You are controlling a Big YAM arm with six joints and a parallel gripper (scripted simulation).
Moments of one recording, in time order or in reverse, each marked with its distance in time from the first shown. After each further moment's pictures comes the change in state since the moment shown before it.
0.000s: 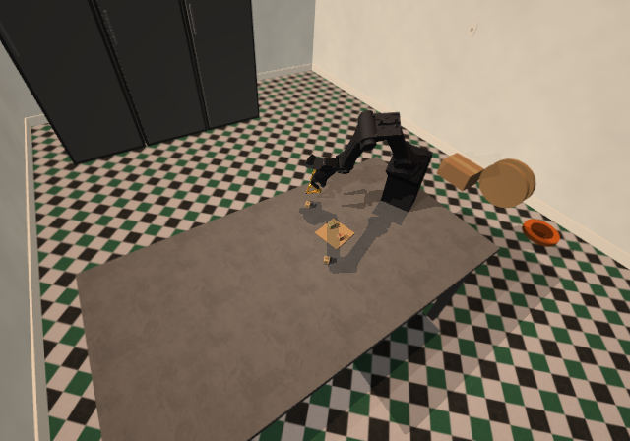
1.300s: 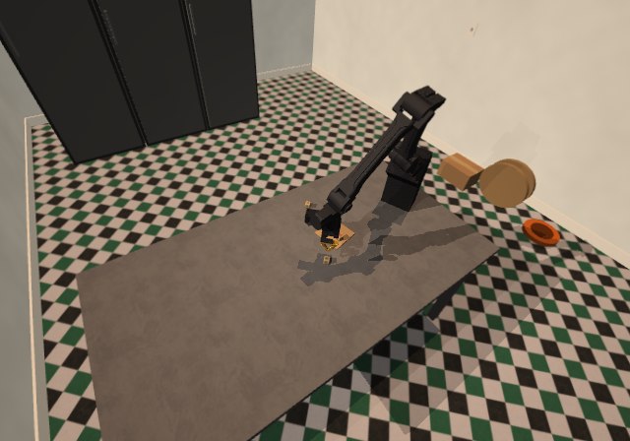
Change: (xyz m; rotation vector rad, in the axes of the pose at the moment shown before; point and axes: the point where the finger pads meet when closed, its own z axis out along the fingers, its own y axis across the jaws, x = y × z) arm 0.113 0.329 -0.096 -0.022 0.619 -0.025
